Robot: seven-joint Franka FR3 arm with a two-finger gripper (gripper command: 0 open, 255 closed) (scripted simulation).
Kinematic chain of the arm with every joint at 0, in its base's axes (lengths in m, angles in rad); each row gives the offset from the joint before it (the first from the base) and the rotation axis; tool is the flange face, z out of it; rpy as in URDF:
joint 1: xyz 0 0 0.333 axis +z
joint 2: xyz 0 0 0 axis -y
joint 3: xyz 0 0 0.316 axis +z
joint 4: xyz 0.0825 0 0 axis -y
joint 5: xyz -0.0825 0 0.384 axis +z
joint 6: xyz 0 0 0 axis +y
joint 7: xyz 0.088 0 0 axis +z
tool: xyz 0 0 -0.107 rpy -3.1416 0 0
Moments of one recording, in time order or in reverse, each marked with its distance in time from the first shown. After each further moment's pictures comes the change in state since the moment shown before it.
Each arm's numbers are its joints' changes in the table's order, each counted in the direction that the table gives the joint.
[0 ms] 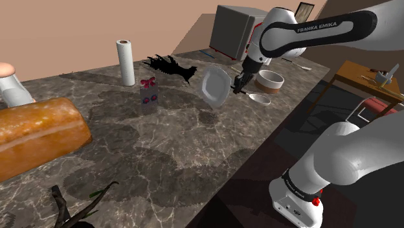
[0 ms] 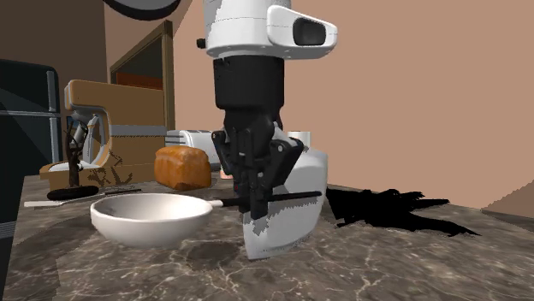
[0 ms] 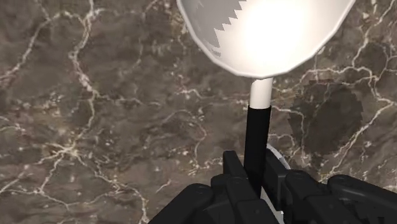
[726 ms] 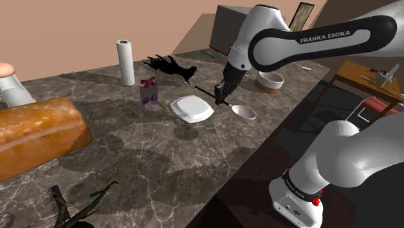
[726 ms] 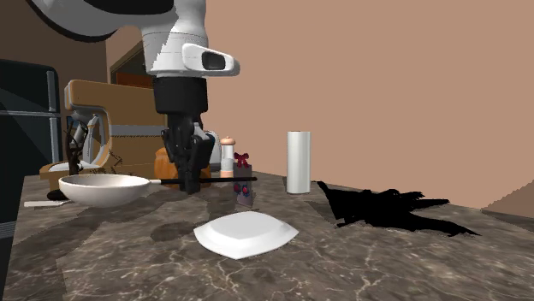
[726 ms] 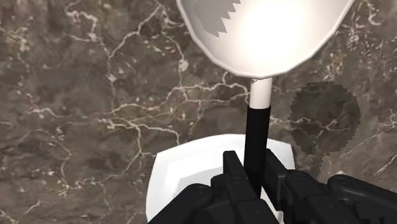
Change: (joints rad) arm 0.122 0.042 0.230 -0.040 0.077 -0.019 -0.293
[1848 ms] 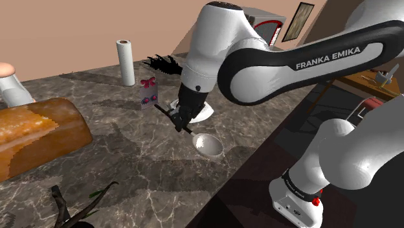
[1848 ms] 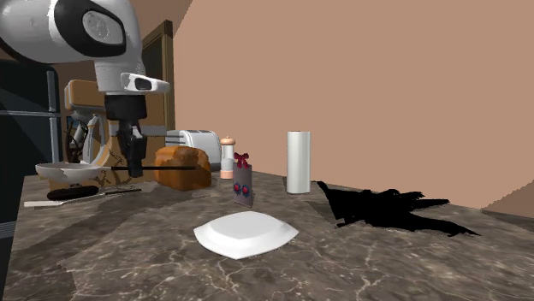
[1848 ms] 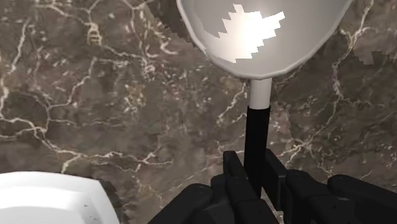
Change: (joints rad) arm 0.141 -0.212 0.338 0.200 0.030 -0.049 -0.455
